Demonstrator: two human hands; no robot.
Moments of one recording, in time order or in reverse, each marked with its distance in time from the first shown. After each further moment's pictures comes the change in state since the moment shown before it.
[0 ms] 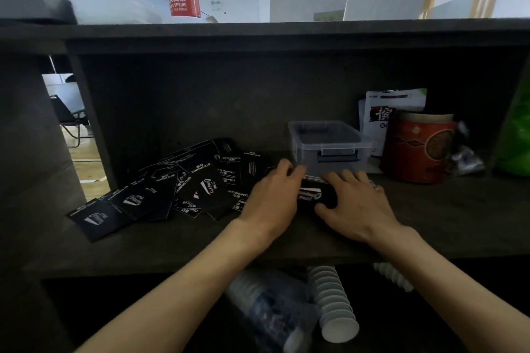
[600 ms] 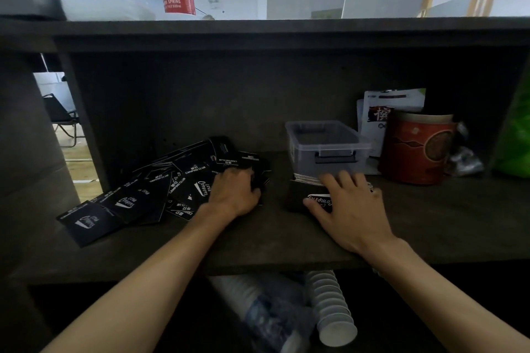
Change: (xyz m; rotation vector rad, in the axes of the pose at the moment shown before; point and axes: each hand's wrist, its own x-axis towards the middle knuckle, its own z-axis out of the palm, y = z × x) left_hand 0.022 -0.077 0.015 0.087 -0.173 -0.328; right_hand -0.005 -0.001 0.016 -0.069 0.164 -0.008
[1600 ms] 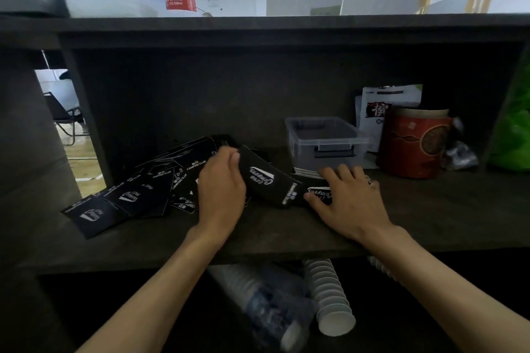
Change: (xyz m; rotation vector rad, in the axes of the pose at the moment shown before) left_hand -0.056 0.008 -0.020 -0.594 0.647 0.005; right_hand 0.001 0.001 -0.003 0.016 -0.039 -0.001
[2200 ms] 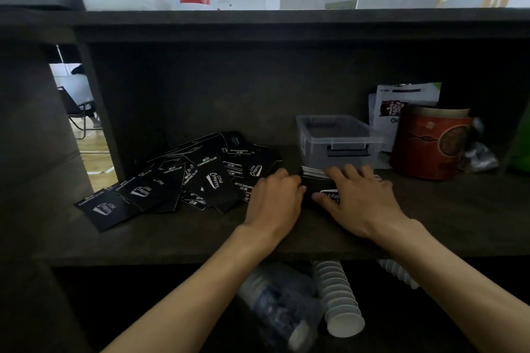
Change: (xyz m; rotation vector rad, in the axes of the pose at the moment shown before) left_hand -0.020 0.030 0.033 0.339 -0.434 0.236; right_hand 0.010 -0.009 -0.007 -0.067 -0.169 -0.006
